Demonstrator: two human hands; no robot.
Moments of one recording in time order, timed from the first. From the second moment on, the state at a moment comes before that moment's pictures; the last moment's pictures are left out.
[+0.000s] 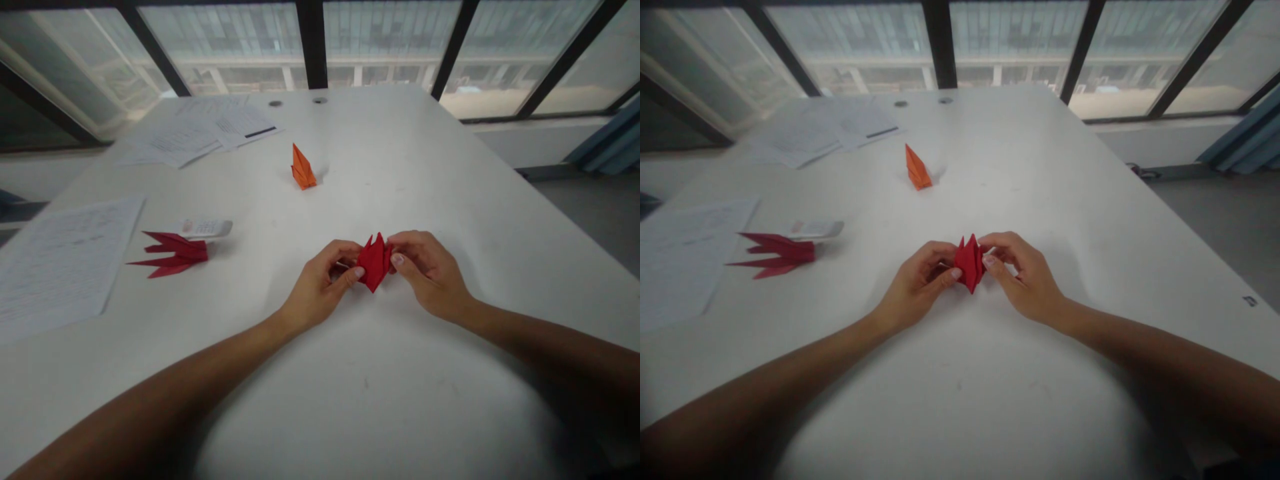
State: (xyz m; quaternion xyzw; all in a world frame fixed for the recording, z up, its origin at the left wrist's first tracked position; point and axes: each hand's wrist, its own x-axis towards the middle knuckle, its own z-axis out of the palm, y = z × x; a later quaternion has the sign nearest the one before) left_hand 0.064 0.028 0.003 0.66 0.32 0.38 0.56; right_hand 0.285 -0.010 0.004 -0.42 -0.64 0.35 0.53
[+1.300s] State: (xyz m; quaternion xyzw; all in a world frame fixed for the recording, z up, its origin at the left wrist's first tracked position) left_hand 0.060 0.023 0.010 0.77 0.29 0.43 0.37; right_hand 0.286 -0.012 0.020 -0.36 -0.81 0.17 0.43
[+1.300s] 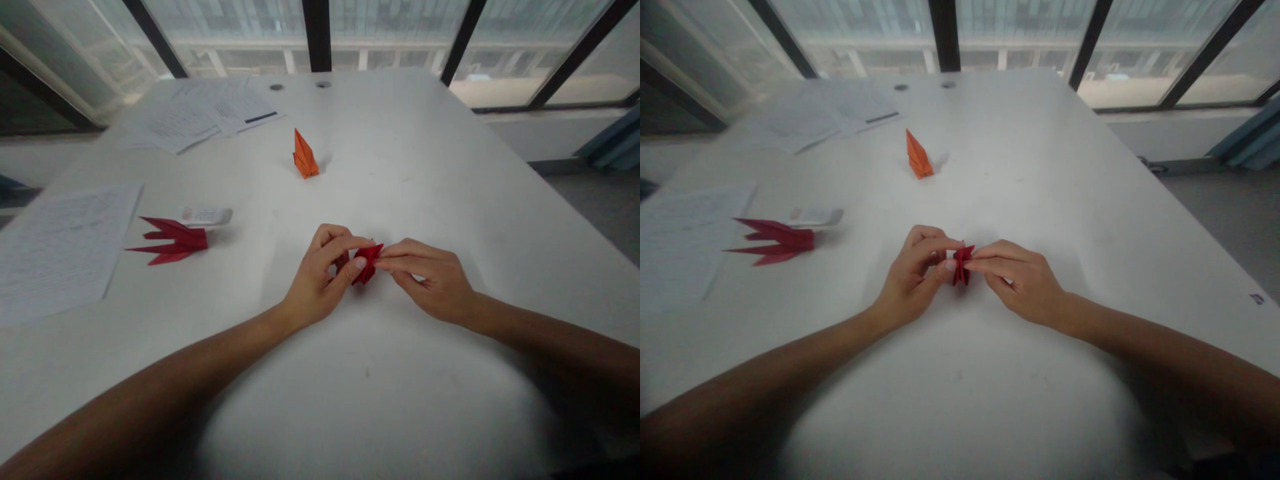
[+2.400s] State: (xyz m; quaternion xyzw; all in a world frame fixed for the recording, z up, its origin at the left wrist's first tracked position) left_hand 0.064 0.020 0.008 0.73 0.34 0.46 0.38; right_hand 0.282 -0.017 0.025 -0.42 -0.77 0.16 0.45
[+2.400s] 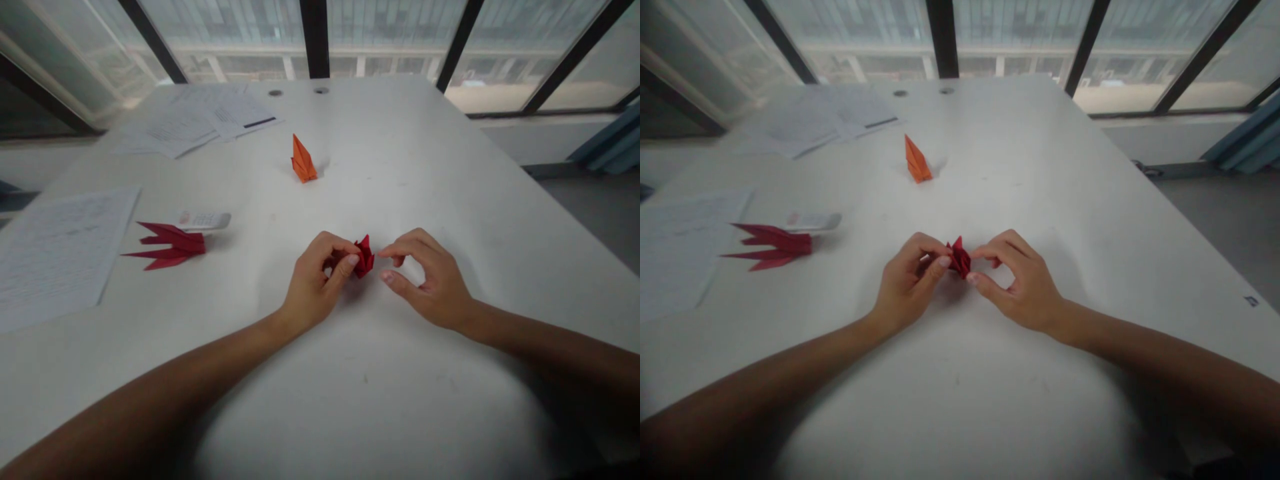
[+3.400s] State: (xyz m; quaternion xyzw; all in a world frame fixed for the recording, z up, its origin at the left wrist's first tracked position) left_hand 0.067 0.023 0.008 0.73 0.30 0.39 0.48; right_hand 0.293 -0.002 0.020 -0.35 -0.82 0.12 0.45
